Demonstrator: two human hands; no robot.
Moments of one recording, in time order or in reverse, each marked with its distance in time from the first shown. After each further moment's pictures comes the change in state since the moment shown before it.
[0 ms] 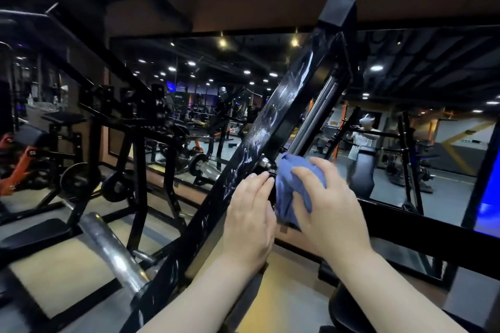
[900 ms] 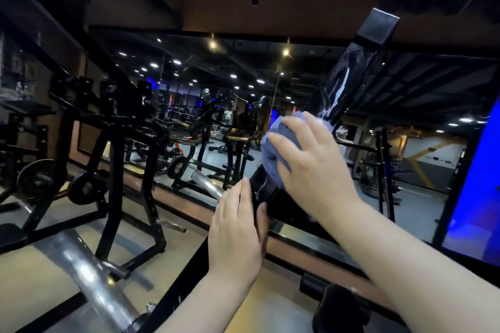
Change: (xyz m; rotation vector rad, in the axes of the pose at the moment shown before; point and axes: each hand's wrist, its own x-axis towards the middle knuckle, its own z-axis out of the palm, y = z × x) left_hand 0.018 -0.049 -0.019 0.119 0.017 -0.275; right_hand 0.118 -0.034 0.047 -0.277 0.030 -0.366
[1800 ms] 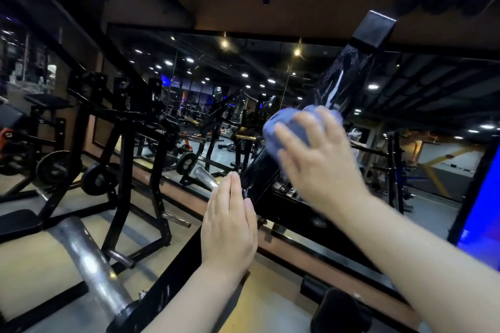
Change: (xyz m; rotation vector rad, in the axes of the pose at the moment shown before) left_hand 0.002 0.012 0.004 0.090 -0.016 -0.076; right_hand -0.004 0.031 -0.010 -0.096 0.124 -0.126
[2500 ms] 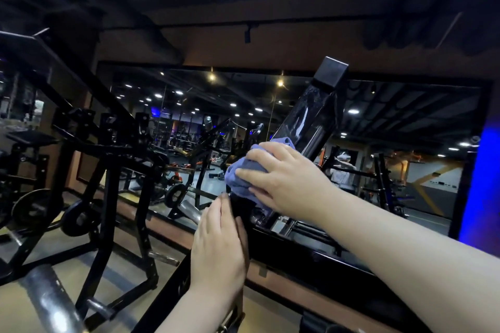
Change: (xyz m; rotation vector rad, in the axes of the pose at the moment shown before) left_hand 0.024 0.024 0.005 0.022 -0.019 0.011; right_hand 0.030 0.030 -0.009 0.093 -0.294 -0.312
